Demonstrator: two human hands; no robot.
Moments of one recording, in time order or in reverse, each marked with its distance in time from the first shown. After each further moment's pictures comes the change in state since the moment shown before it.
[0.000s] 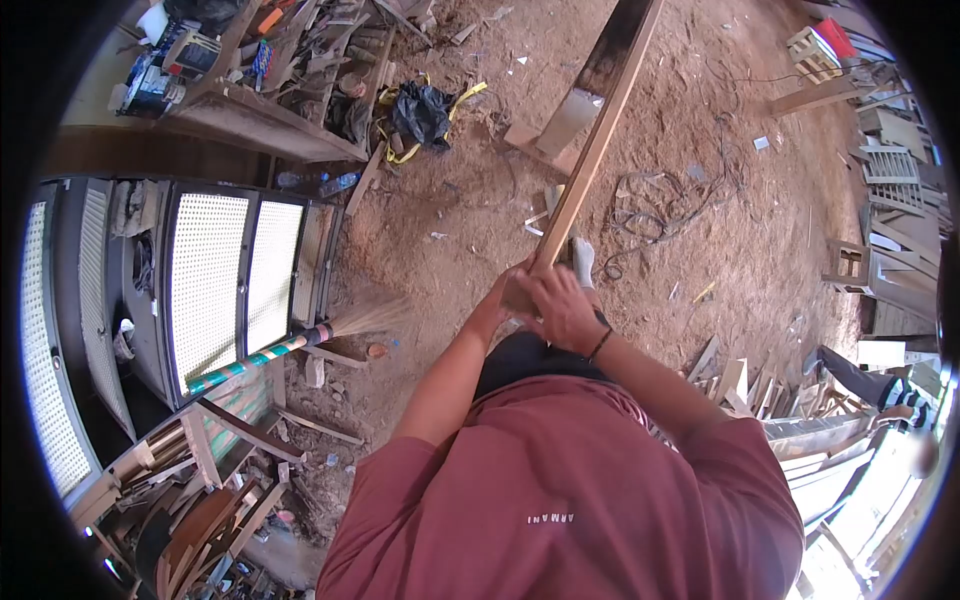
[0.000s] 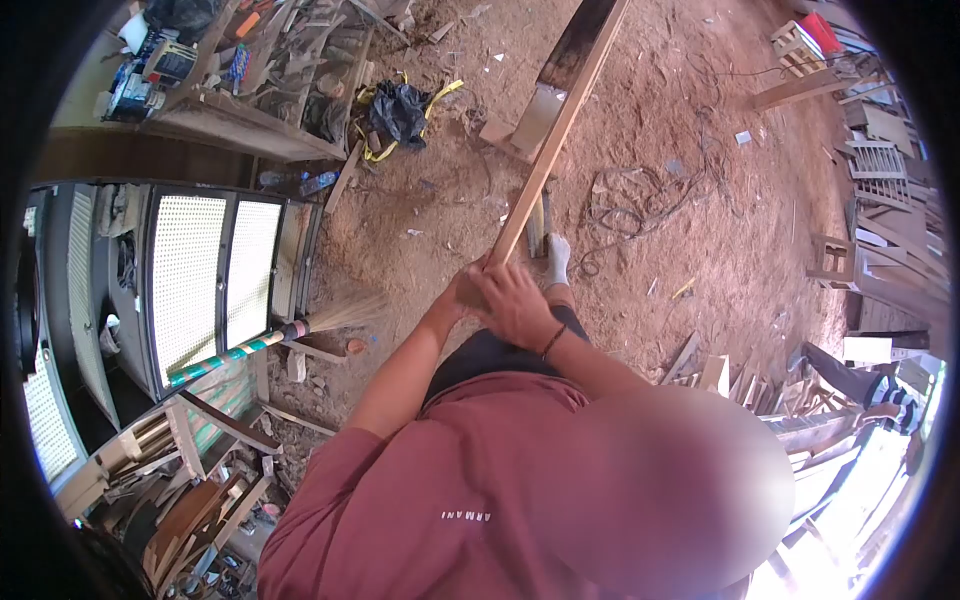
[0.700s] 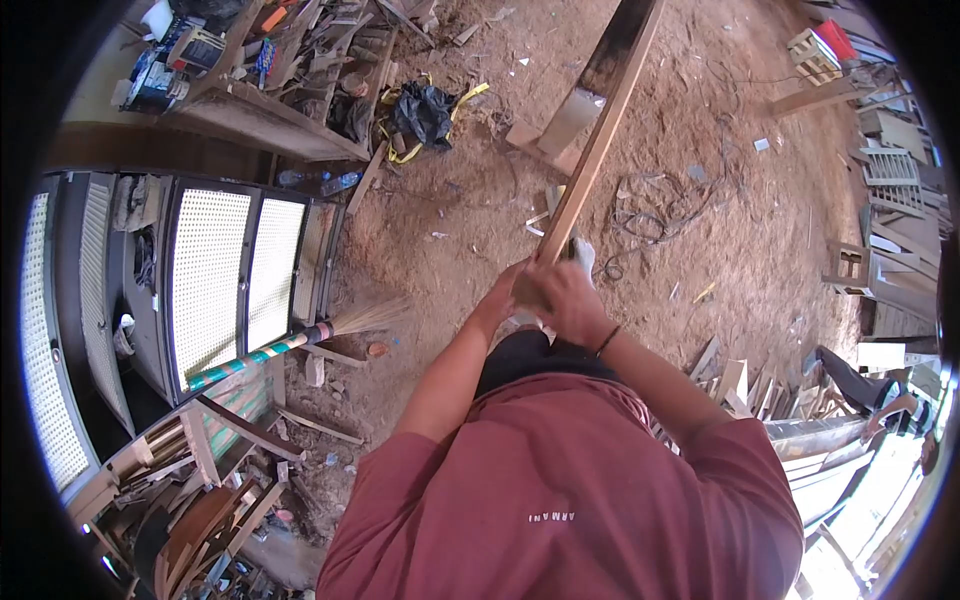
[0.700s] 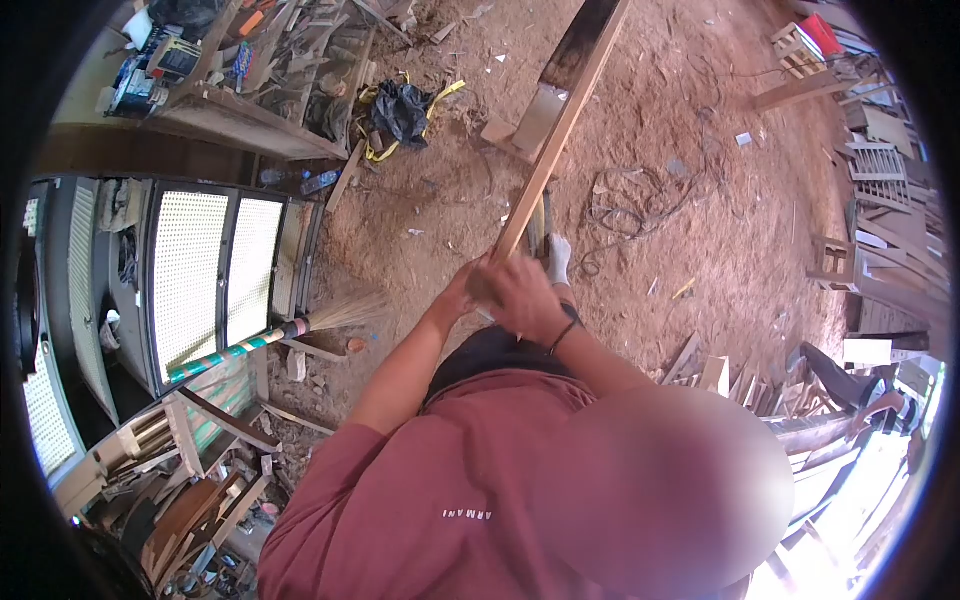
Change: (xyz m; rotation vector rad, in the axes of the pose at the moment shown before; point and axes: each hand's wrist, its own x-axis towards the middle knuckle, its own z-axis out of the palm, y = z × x) left_hand 0.017 -0.007 -0.030 0.171 -0.281 -0.015; right_hand -0.006 0.011 -0.005 0.031 -0.094 -0.017
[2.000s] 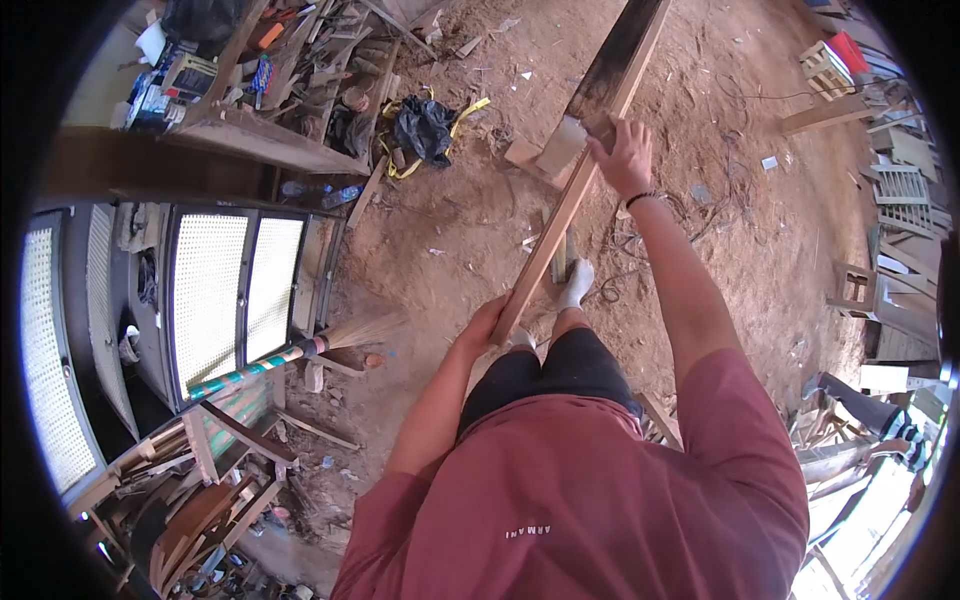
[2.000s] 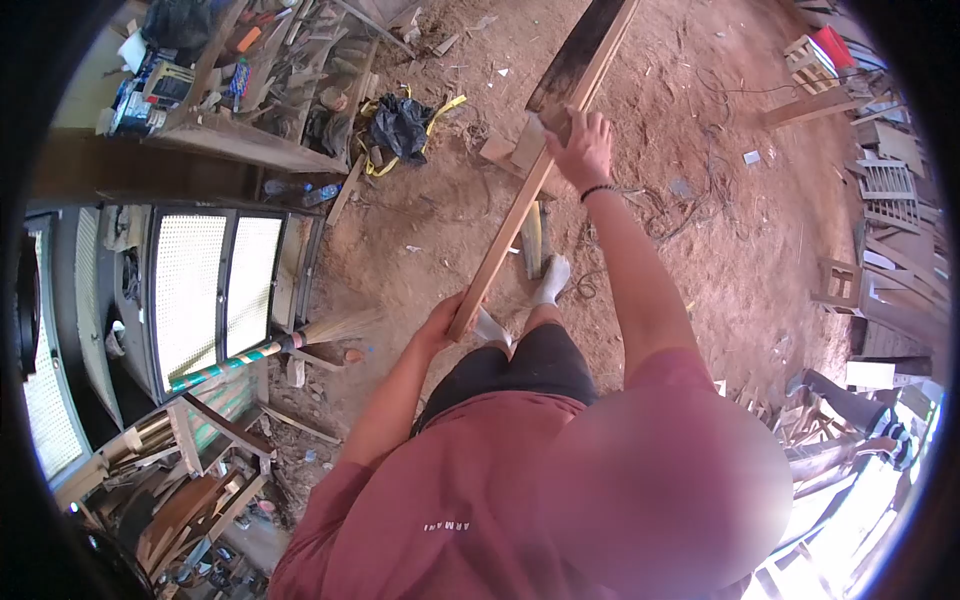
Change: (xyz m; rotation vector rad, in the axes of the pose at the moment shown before) left_hand -0.006 0.012 0.003 0.201 0.205 -0.122; right_hand 0.163 0.277 -0.110 -0.405 0.558 0.369
